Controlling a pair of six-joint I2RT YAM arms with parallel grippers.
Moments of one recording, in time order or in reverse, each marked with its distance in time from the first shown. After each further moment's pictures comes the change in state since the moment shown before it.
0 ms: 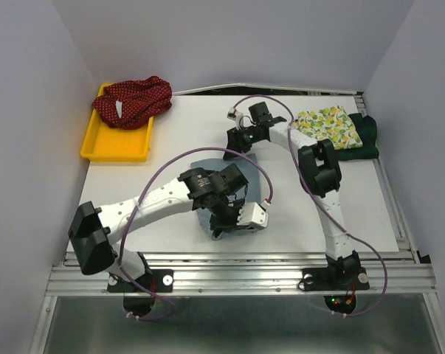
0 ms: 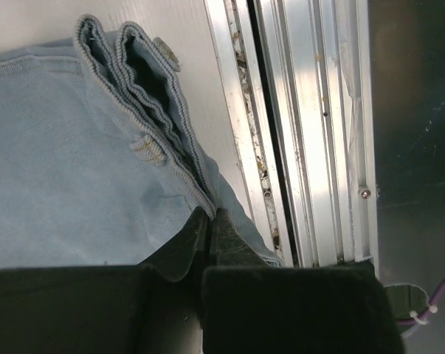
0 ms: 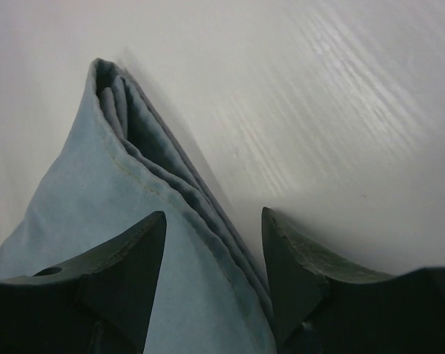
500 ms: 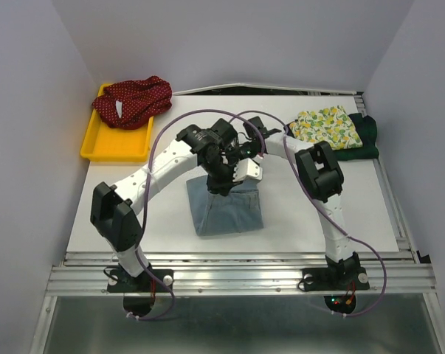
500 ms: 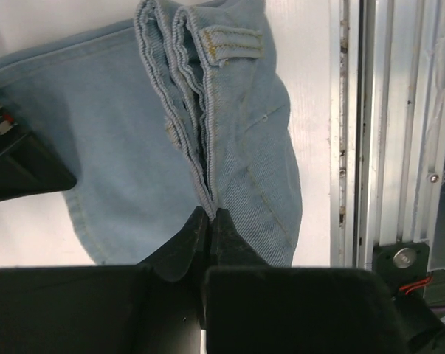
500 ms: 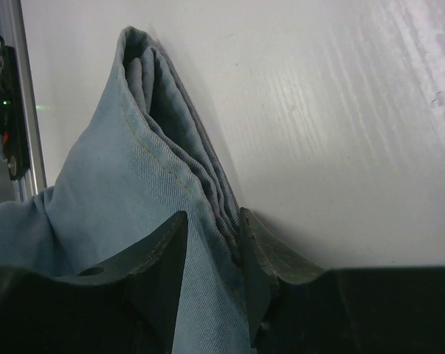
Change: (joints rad) left arm 0.291 0.245 0.365 -0.207 0.087 0.202; right arm 0.075 -0.098 -0.259 0.031 -0.129 -0.097
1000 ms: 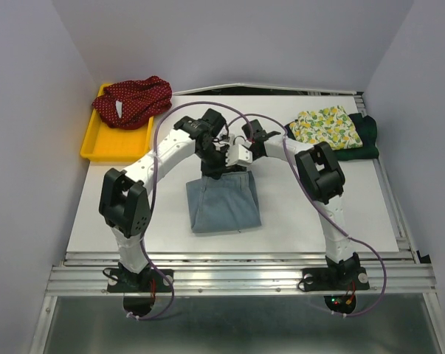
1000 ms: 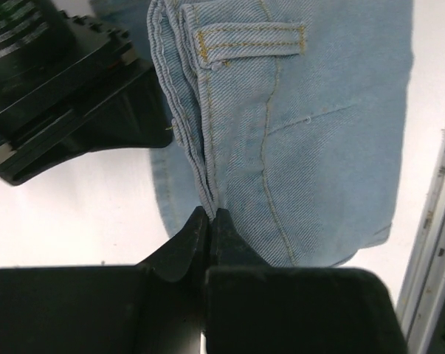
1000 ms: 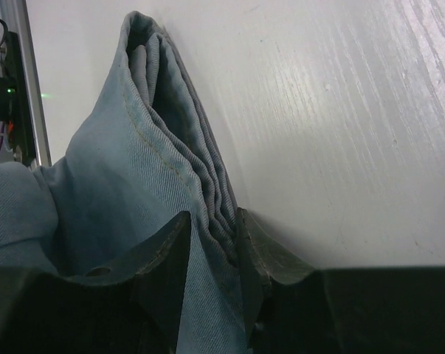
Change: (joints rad) left arm 0.163 0.135 0.036 0.095 -0.053 0.078; right arm 0.021 -0.039 -0.066 -0.001 -0.039 -0.001
